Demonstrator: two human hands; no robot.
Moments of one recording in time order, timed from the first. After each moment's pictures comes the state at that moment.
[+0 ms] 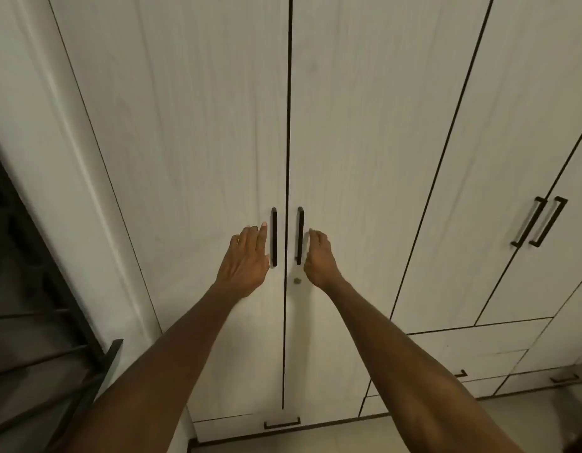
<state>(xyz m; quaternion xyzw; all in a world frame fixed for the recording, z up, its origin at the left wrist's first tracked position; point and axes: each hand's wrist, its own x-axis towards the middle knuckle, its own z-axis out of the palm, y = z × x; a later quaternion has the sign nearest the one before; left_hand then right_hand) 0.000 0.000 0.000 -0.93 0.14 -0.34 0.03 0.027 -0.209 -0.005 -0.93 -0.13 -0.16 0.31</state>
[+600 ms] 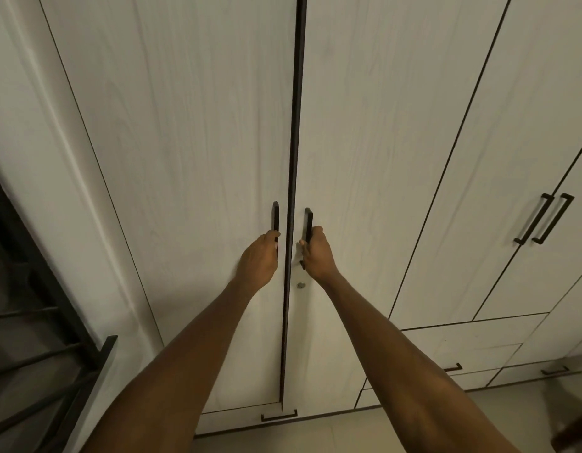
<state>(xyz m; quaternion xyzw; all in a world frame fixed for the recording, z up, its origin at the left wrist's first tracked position) 0.031 -0.025 -0.013 -0.94 0.12 -0.20 -0.26 0.056 -0.192 -0.016 -0.87 -0.08 -0.15 0.46</state>
